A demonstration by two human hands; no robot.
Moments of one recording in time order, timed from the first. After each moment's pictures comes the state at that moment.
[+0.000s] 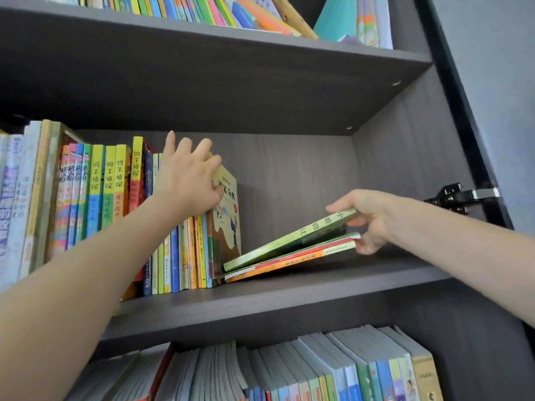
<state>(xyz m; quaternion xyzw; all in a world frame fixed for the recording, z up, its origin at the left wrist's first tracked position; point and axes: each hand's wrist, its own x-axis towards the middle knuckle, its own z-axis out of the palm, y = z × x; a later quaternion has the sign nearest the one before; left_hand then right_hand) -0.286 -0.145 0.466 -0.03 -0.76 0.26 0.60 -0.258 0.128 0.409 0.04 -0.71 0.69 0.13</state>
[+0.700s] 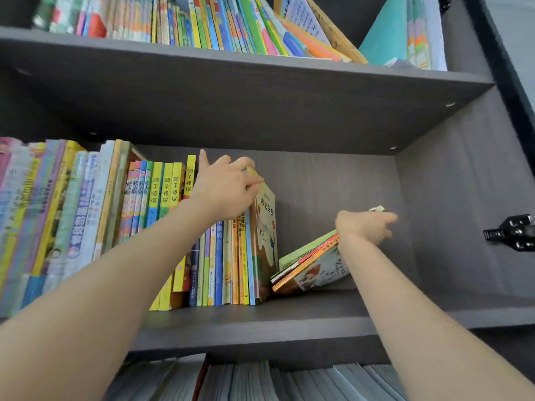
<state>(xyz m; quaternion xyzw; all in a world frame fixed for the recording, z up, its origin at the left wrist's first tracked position) -0.268 -0.151 0.481 -0.11 -0.81 0.15 0.56 -0.325 0.052 0.436 -0.12 -0.53 0.71 0.45</state>
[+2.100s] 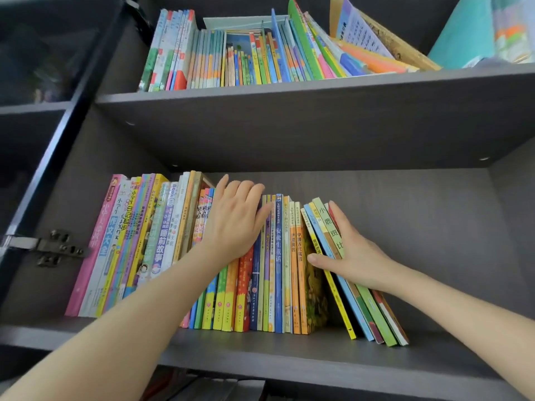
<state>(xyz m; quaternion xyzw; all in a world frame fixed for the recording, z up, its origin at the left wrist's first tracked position) -0.268 -0.224 0.455 -0.04 -0.72 0.10 0.69 -0.315 -0.005 0.429 0.38 -0.82 0.25 0.34</state>
